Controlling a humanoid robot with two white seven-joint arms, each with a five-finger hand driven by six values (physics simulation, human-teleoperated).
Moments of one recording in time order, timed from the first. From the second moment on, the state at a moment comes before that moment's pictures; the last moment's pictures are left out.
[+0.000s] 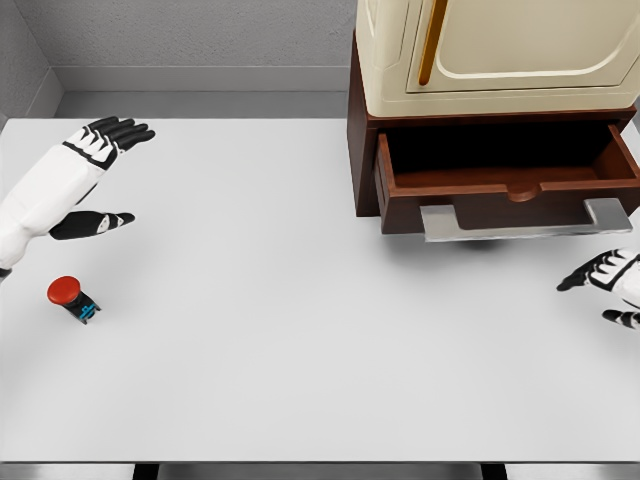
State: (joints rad) left arm -0.11 0.61 0.01 -1.64 -0.49 -0.61 -0.13; right arm 0.43 -1.27 -0.01 -1.69 0.34 -0.61 -0.08
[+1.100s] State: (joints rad) left arm 0.35 0.90 -0.01 -1.58 0.38 -0.61 -0.12; right arm 0.46 -1.27 -0.01 -1.75 0.34 -0.61 -0.09
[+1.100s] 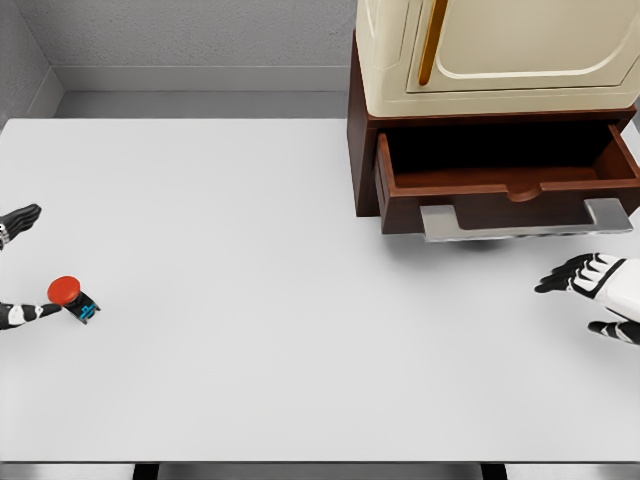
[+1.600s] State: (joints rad) left arm 0.32 0.89 -0.15 -1.56 0.49 -0.61 -0.12; right arm 0.46 -1.27 -0.06 -1.73 0.34 -0.61 -0.08
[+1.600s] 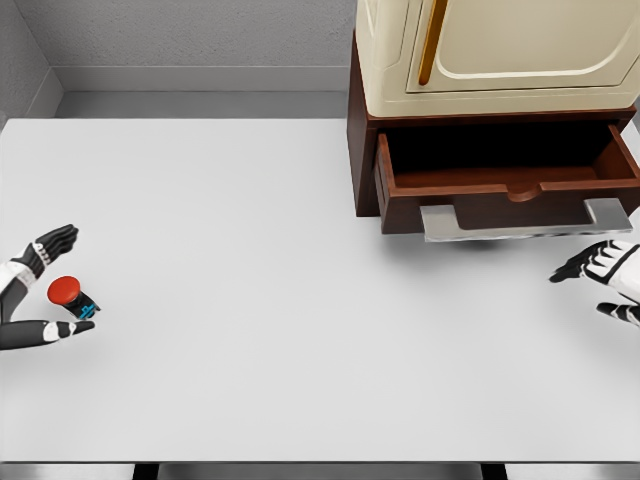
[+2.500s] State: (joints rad) left arm 0.29 0.80 -0.19 -1.42 0.52 -0.61 -0.12; right arm 0.46 -1.28 -0.06 -1.72 0.34 -0.61 -0.08
